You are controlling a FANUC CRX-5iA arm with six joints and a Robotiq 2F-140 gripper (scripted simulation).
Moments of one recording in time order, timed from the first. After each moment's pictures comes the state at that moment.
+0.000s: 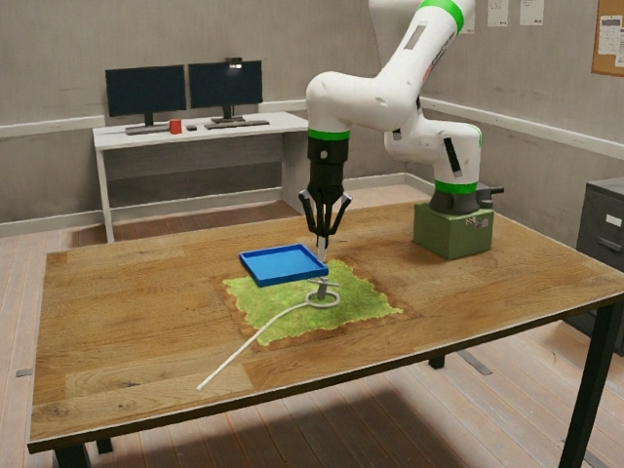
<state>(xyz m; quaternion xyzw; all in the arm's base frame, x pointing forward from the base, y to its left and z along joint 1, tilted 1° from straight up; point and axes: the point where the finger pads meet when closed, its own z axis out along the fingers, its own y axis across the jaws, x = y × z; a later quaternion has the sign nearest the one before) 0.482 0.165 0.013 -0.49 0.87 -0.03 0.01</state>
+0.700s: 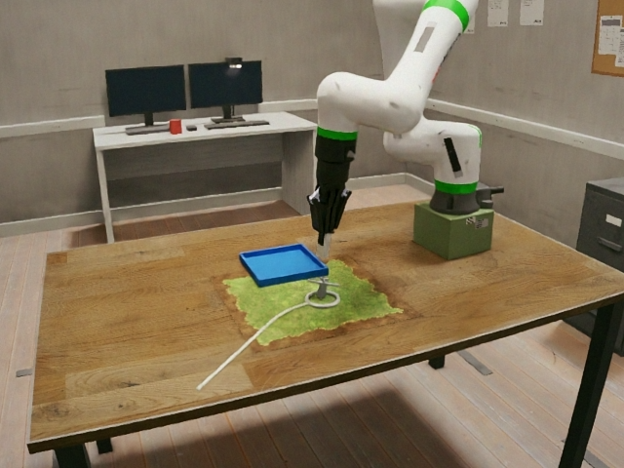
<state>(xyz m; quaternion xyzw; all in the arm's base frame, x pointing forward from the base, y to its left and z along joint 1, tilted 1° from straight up) 0.472 0.147 0.013 -0.83 0.56 -0.07 0.00</state>
